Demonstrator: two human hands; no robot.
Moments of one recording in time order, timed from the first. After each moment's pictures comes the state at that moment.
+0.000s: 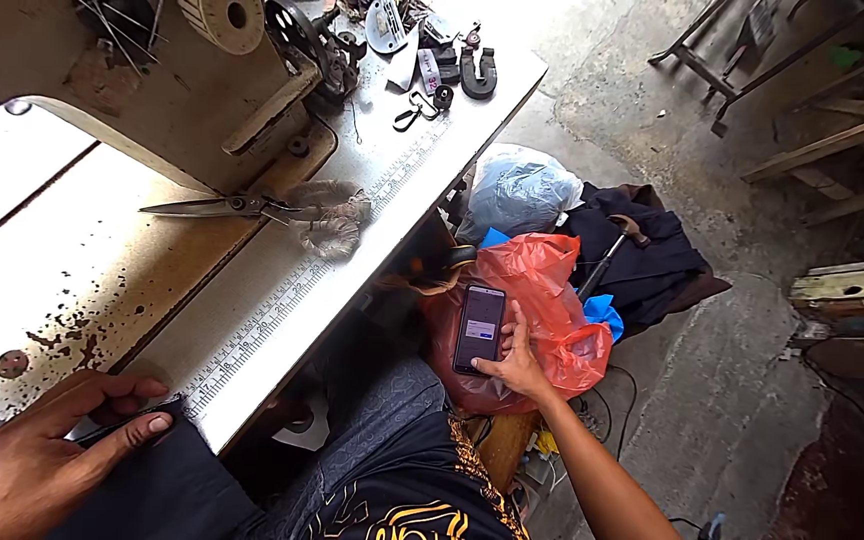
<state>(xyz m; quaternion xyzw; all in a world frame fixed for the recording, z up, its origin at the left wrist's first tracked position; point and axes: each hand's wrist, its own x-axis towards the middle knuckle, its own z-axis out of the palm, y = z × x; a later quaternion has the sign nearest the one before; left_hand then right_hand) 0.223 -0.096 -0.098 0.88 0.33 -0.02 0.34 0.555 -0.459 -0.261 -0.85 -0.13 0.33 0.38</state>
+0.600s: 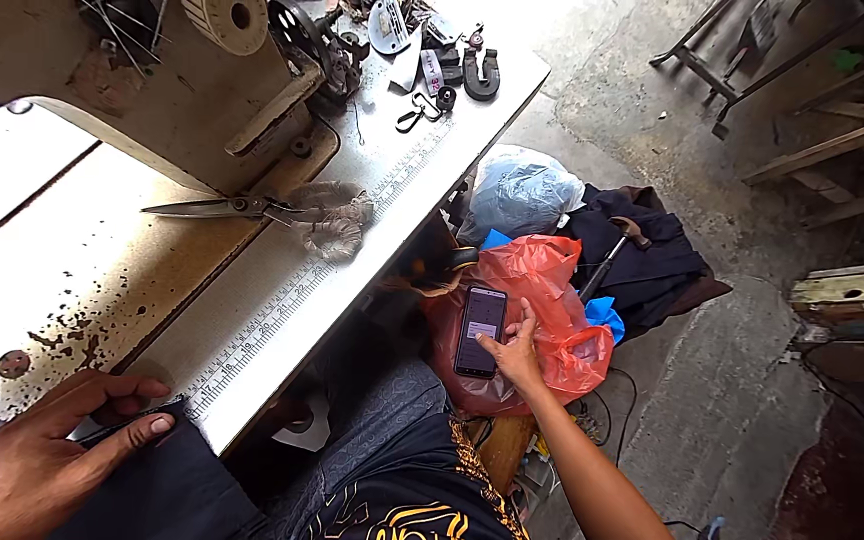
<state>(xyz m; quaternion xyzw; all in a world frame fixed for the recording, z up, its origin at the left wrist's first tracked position) 0.225 -0.096 -0.096 0.88 0.33 -0.02 0.35 0.554 -0.436 -0.265 -0.85 0.00 0.26 0.45</state>
